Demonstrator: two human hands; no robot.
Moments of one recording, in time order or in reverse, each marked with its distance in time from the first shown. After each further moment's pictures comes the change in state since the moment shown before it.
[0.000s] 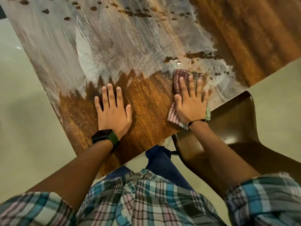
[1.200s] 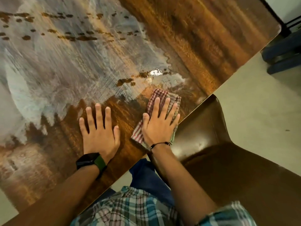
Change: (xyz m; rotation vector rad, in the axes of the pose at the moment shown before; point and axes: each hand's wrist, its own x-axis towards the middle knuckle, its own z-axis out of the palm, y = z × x) left_hand 0.031 0.083 0.007 0.000 -0.077 0.158; right_hand -0.003 0.000 0.000 0.080 0.034 0.324
